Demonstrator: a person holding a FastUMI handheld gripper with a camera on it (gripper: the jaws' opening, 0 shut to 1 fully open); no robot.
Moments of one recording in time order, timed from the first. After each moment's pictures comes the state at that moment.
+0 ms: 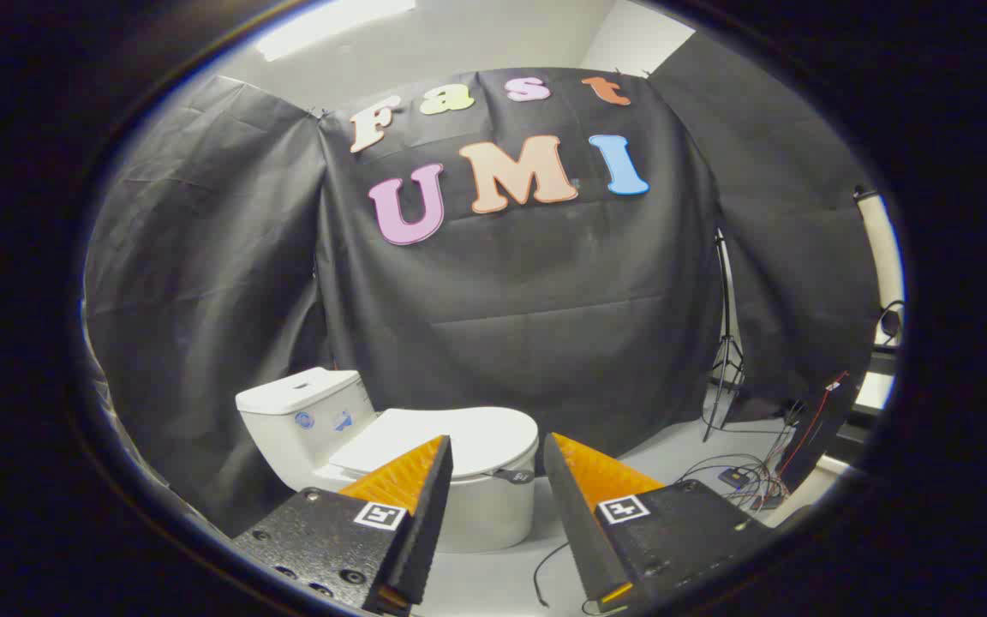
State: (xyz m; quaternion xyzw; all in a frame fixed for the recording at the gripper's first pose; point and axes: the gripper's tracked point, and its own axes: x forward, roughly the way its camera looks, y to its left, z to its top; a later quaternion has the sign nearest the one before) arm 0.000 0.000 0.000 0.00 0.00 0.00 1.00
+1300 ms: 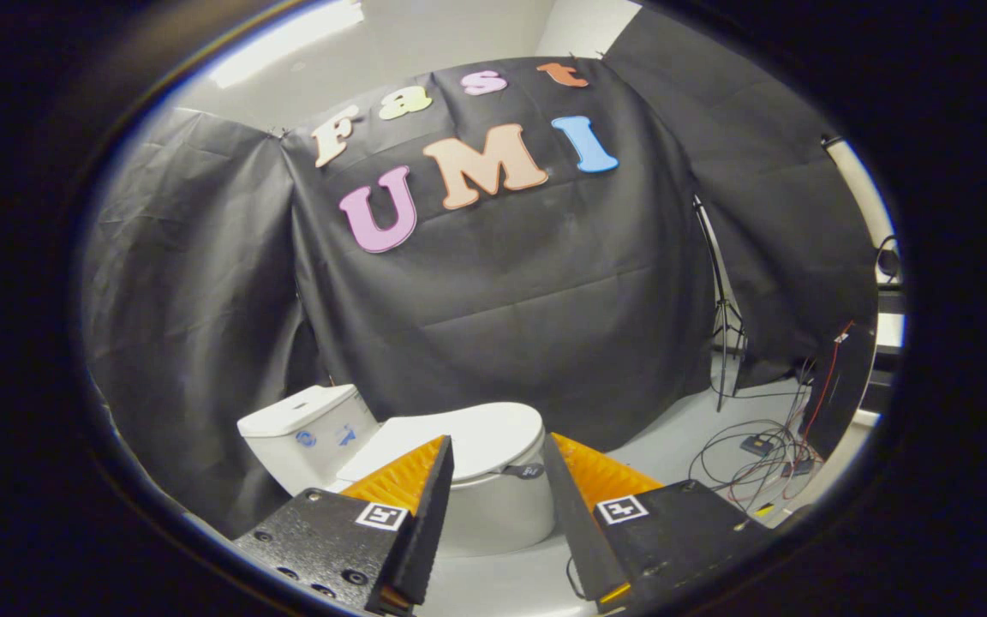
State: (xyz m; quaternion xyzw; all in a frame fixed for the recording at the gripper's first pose) arm 0.026 -0.010 -0.003 0.07 0.00 0.00 1.00
